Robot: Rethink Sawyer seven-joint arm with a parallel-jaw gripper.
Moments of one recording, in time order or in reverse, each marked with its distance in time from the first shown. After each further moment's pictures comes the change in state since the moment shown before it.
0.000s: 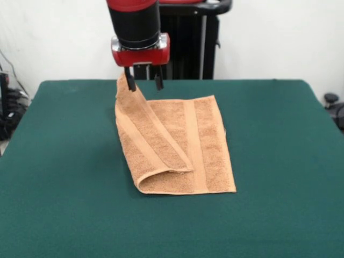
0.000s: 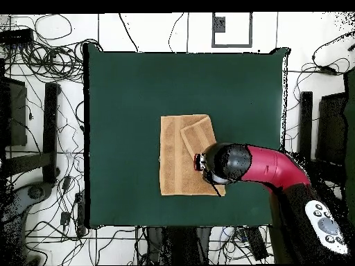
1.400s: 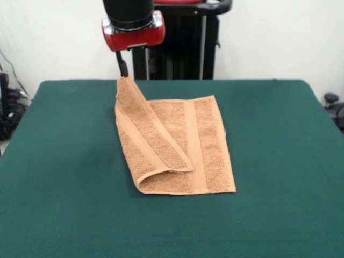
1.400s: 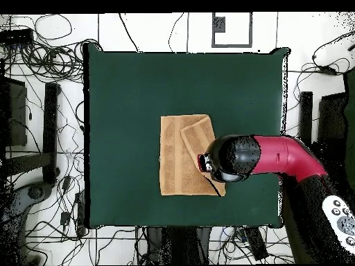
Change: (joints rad) arm -0.138 -0.061 0.243 -0.015 -0.156 0.209 -0.032
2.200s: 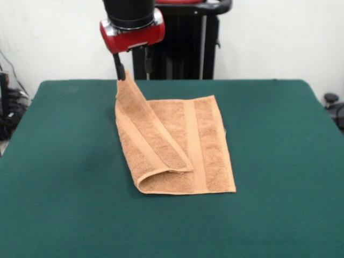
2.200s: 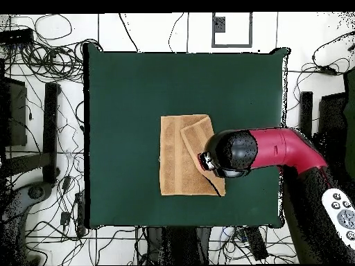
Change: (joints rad) arm -0.034 0.002 0.097 -0.022 -0.095 0.047 -0.130
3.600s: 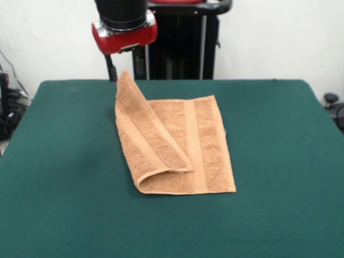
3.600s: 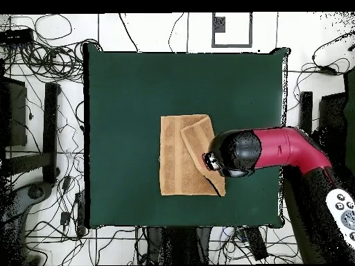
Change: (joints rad) arm -0.018 0.003 0.003 -0.007 -0.033 0.007 -0.035
